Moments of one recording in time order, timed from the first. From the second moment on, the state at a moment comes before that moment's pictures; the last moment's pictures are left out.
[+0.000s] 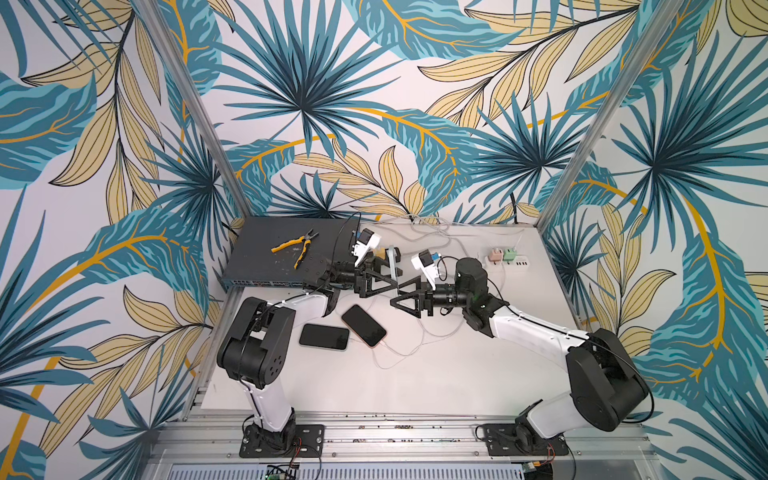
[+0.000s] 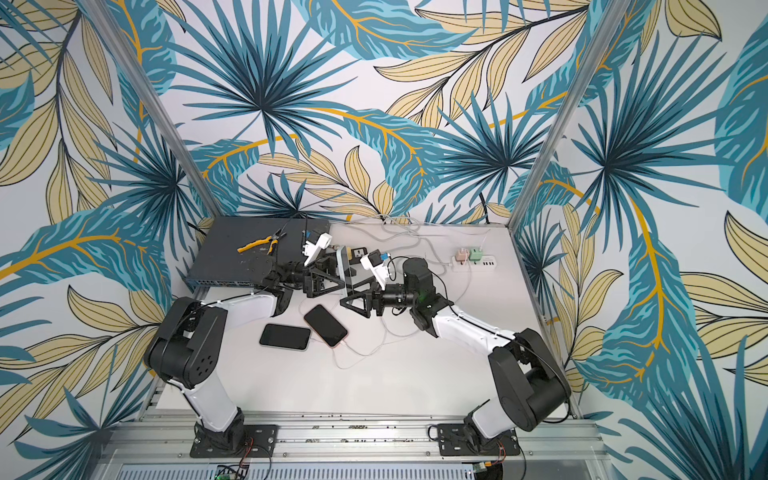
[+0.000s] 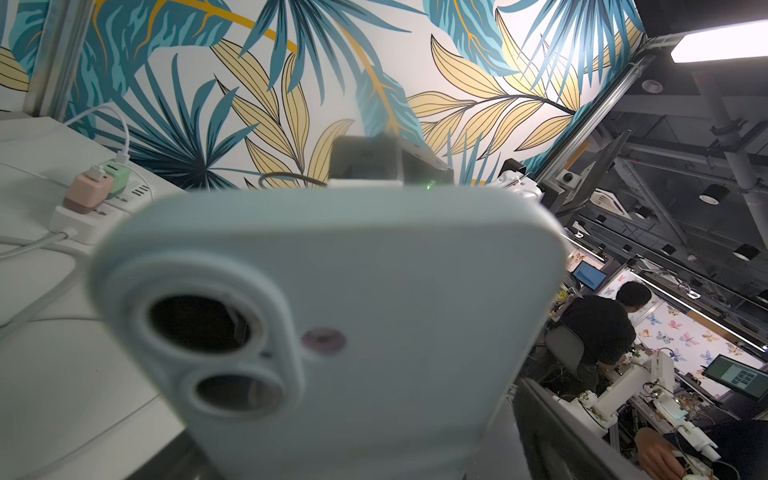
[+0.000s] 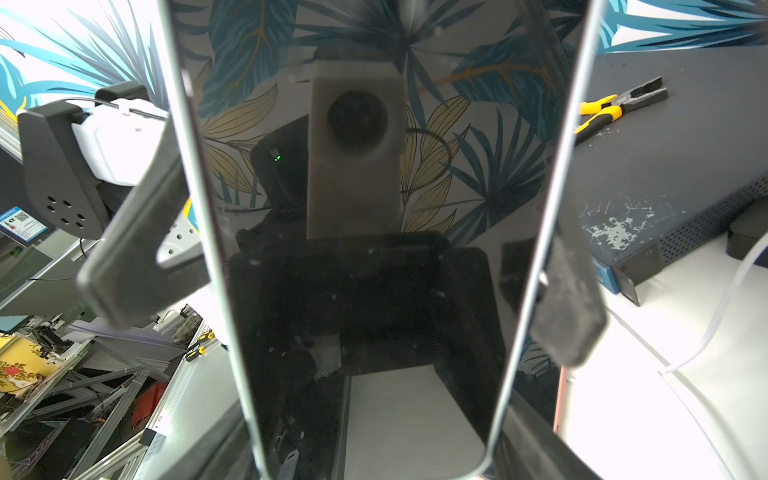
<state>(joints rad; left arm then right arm) -0.31 1.77 0.96 1.37 1.41 -1.17 0.67 1.50 0.86 0.45 -0.91 0.42</state>
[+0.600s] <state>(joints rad) -0.22 1.74 0.95 1.37 1.46 -1.18 0.67 1.35 0.79 0.04 -0.57 0.36</state>
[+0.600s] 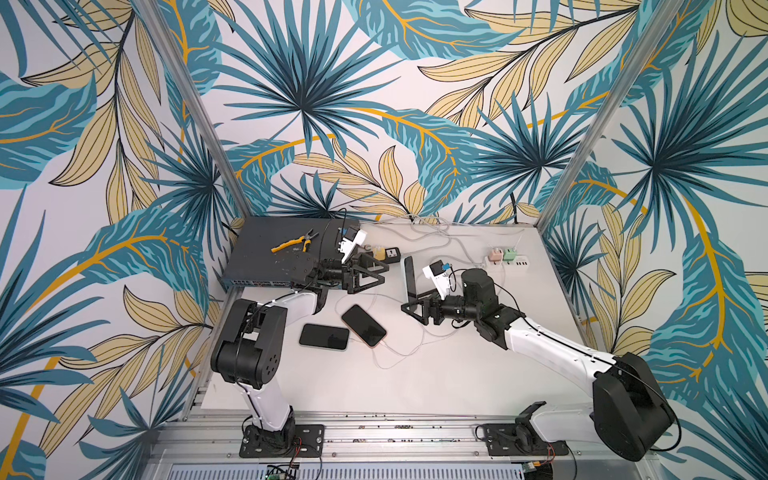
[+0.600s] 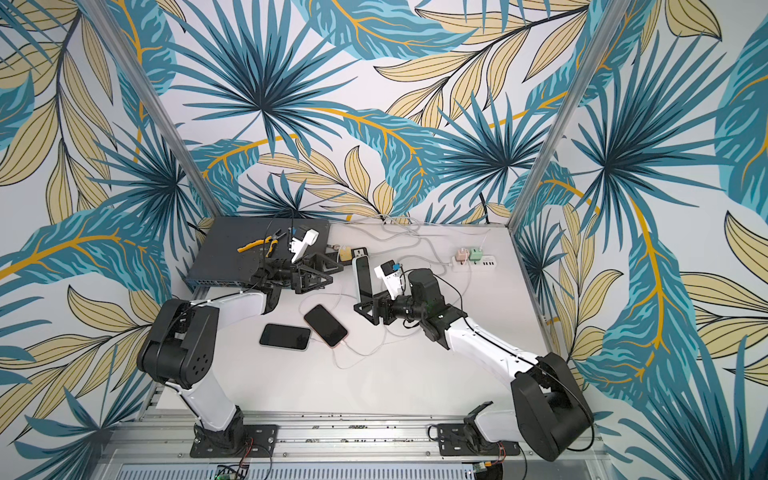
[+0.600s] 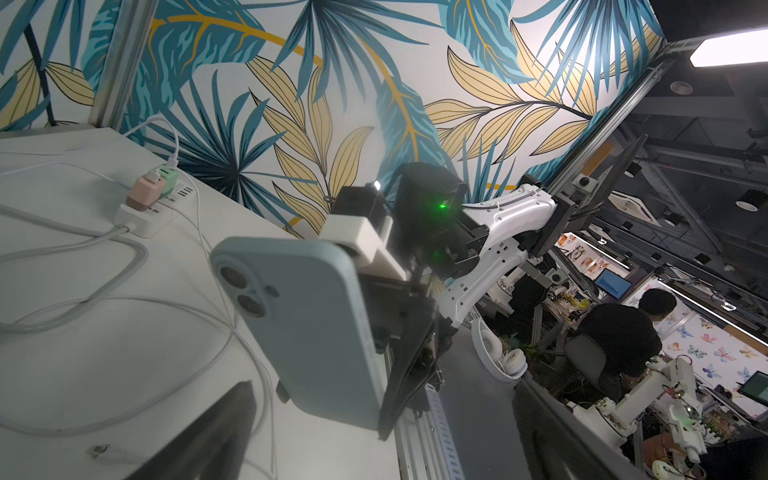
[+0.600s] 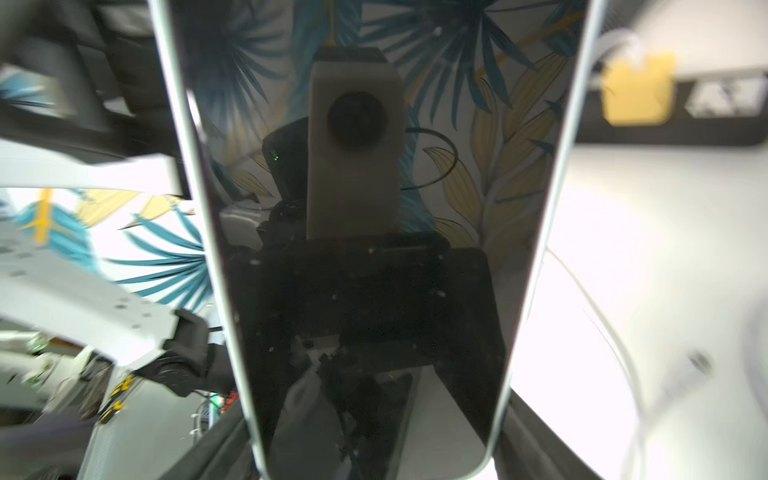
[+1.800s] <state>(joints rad) -0.19 1.70 0.95 1.38 1.56 -1.18 0.64 1.56 0.86 -0.79 0.06 0.45</state>
